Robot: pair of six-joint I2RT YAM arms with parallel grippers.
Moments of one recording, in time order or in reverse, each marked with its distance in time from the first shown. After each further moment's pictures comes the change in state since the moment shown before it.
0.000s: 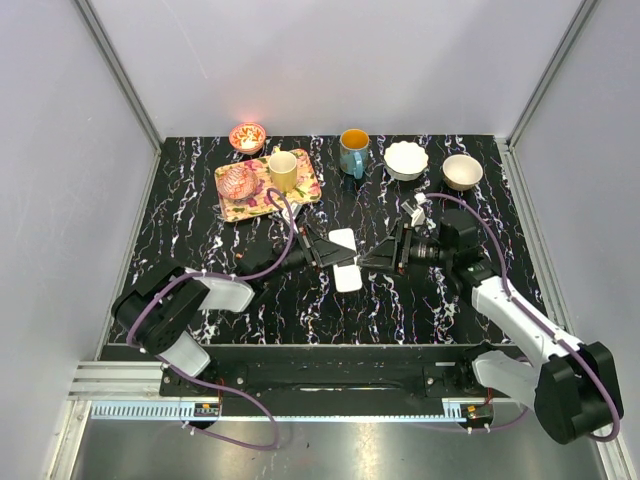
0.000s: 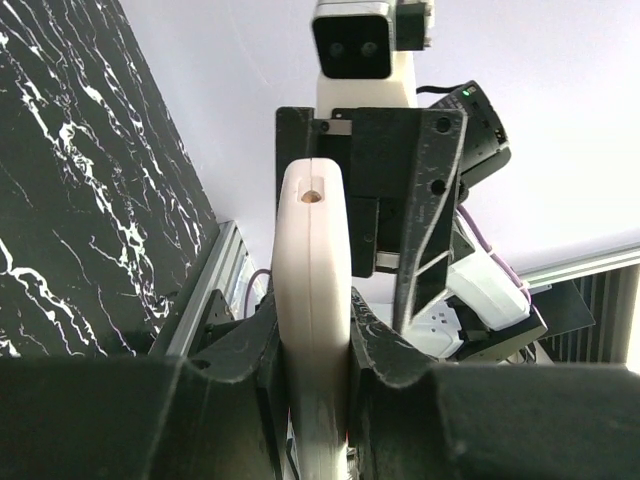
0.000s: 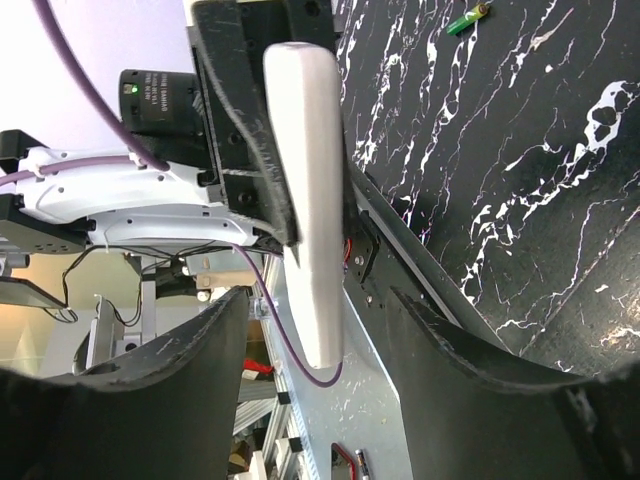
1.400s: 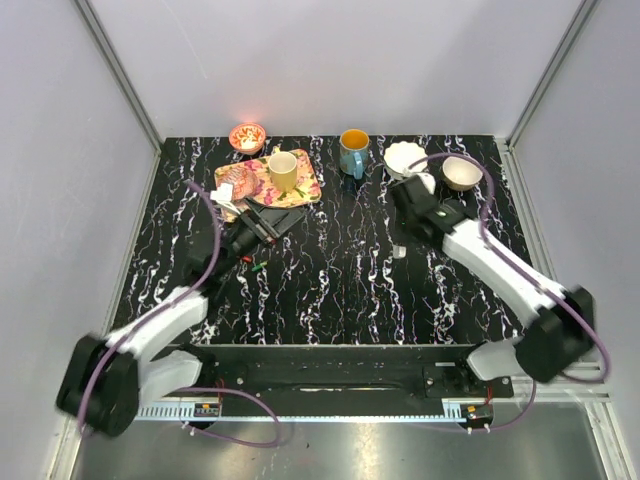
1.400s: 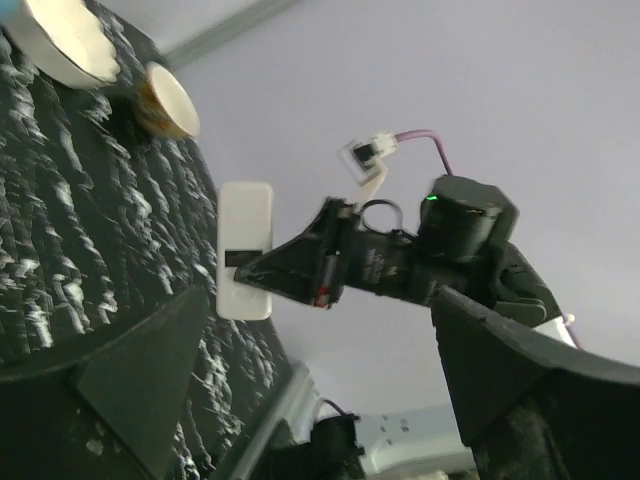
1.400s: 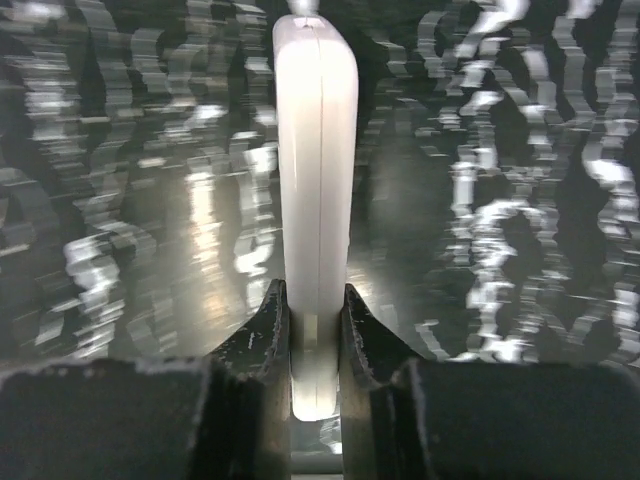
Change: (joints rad) left arm 0.299 -0.397 -0.030 -0.327 -0.072 0.102; right arm 0.172 0.263 0.559 -0.850 1.094 -0.411
